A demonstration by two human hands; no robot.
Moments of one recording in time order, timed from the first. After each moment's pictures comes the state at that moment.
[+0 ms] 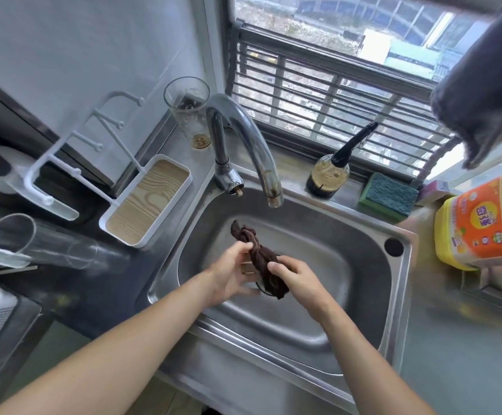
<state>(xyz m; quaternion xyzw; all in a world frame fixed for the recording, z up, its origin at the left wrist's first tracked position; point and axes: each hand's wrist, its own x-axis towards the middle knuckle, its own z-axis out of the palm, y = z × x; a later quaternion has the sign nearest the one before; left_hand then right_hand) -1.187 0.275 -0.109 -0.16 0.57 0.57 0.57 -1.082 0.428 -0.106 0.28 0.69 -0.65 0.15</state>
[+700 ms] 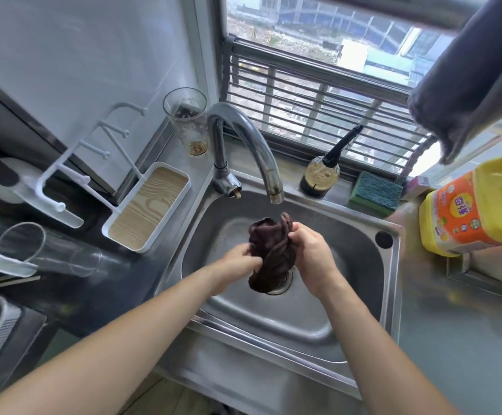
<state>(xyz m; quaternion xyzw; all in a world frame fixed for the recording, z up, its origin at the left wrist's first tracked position) -1.197 0.280 -0.094 0.05 0.73 0.44 0.52 -1.113 0.429 -0.052 0.33 0.52 -0.79 -0.02</state>
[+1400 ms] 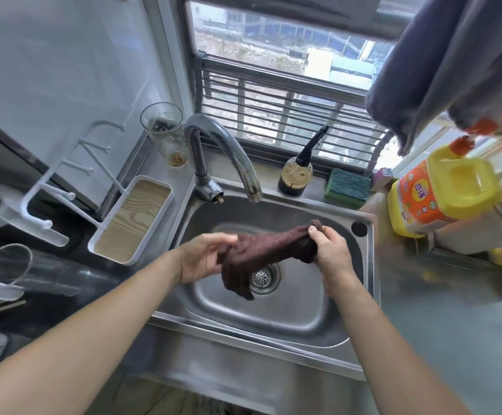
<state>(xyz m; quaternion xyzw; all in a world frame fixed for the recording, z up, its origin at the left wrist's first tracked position) -1.238 0.254 -0.054 0.01 0.52 0.57 0.64 -1.071 0.465 -0.052 0.48 0.55 -0.67 -0.15</state>
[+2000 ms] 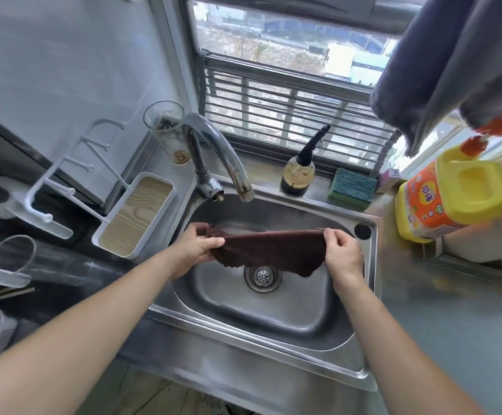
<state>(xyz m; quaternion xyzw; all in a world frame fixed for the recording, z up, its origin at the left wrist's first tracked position) -1.239 0.251 -0.077 -0.07 0.71 0.56 0.42 -1.053 0.500 -0.080 0.53 0.69 -0.48 -0.13</state>
